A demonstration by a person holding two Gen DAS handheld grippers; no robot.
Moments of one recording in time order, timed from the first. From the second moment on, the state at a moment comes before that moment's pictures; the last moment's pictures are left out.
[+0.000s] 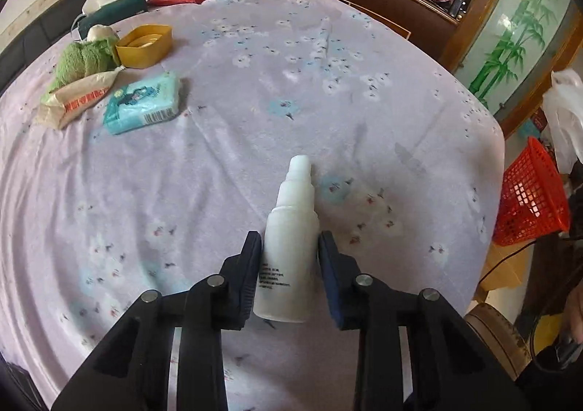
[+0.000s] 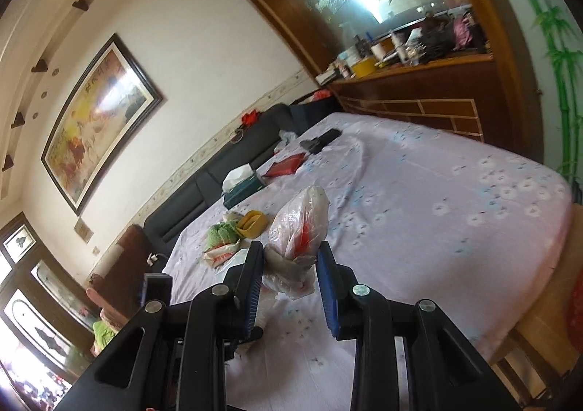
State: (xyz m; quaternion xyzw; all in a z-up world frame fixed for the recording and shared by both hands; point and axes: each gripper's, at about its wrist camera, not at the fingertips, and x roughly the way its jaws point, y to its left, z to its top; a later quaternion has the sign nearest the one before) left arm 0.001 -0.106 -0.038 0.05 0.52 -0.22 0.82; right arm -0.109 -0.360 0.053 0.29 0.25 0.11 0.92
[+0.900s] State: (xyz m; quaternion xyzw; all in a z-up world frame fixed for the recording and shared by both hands) left arm -0.124 -0.254 0.155 -0.03 0.29 -0.44 0.85; right arm -0.292 -0.473 0.156 0.24 0.11 -0.10 0.96
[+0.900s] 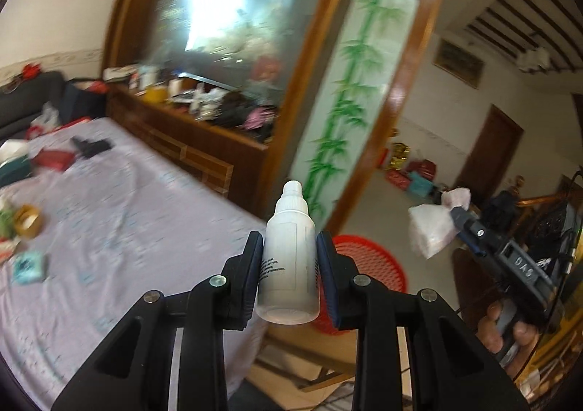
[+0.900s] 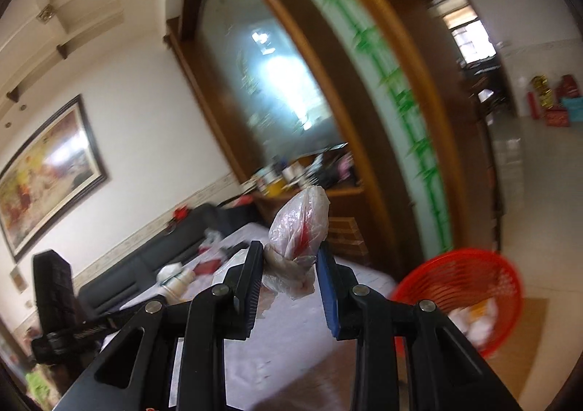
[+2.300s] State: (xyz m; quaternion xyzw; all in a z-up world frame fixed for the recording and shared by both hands) left arm -0.112 -0.439 0.089 -0.02 0.38 -0.55 0.75; right arm -0.318 -0.580 0.119 0.29 0.15 -0.24 0.91
